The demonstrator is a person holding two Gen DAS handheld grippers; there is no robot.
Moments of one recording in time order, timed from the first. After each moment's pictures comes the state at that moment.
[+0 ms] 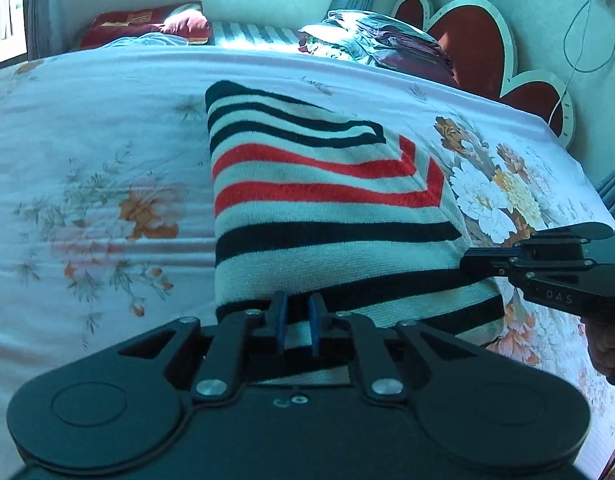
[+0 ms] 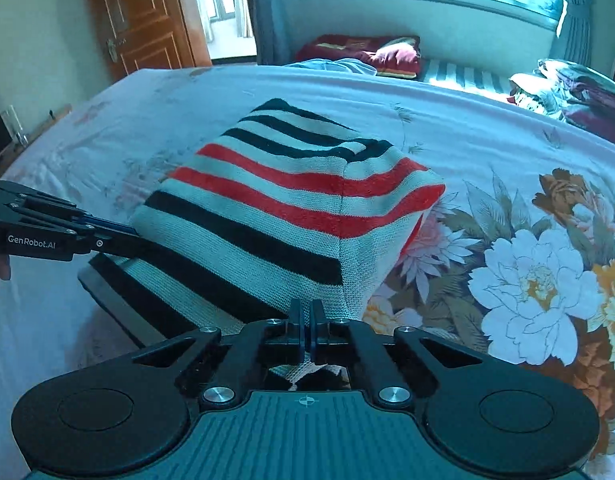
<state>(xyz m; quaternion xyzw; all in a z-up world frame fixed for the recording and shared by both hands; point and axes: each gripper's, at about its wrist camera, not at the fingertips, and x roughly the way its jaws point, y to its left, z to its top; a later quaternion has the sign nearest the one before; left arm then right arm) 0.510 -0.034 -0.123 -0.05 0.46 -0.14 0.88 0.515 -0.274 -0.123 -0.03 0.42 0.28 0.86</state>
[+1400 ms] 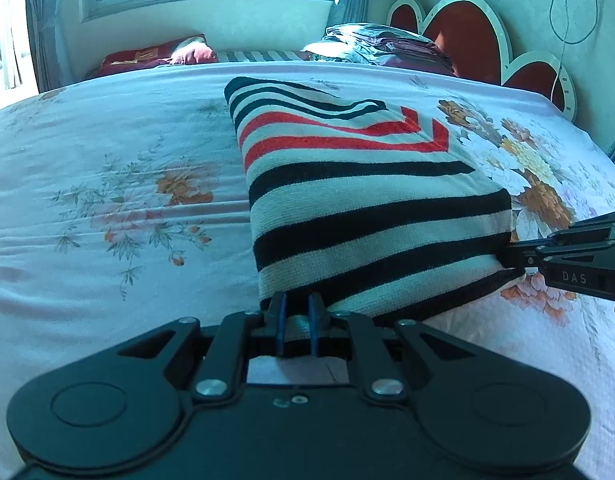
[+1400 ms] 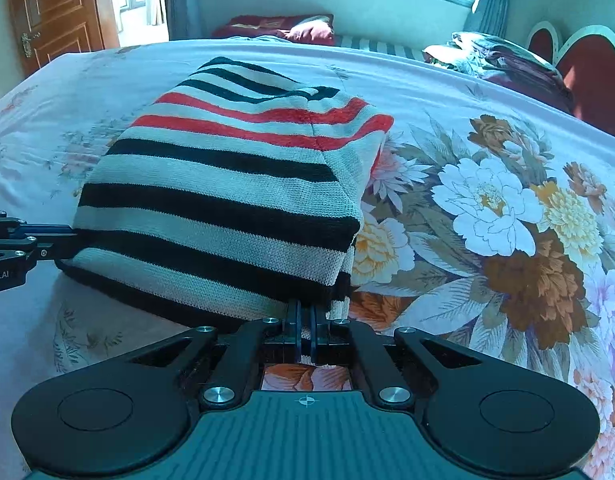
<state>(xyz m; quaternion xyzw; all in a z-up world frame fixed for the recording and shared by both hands) 0.453 -0.020 -0.144 0.02 0.41 -0.13 0.90 0.458 -0.241 -0.138 -0.04 0.44 0.13 0.89</state>
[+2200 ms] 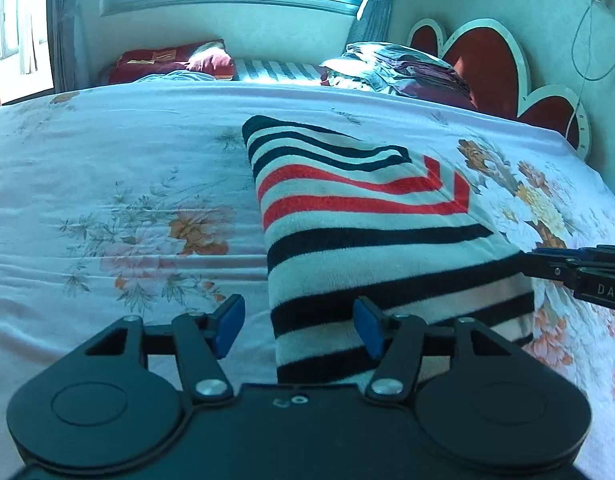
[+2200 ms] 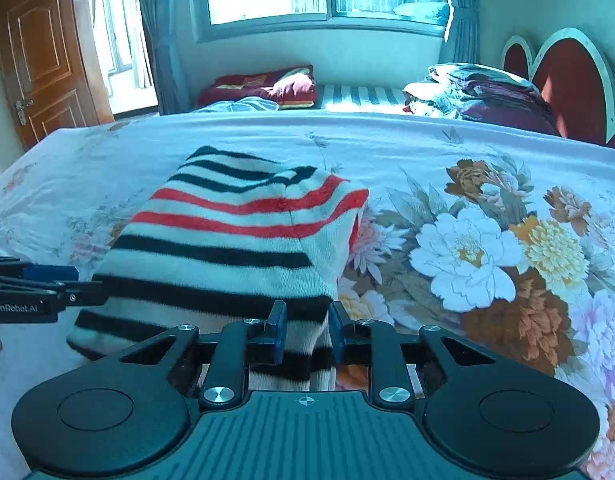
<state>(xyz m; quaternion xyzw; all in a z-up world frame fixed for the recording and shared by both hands) 0.496 -0.014 -0.121 -0.02 0.40 -0.10 0.91 0.475 -0.258 -0.097 0.02 0.37 0.13 0.92</state>
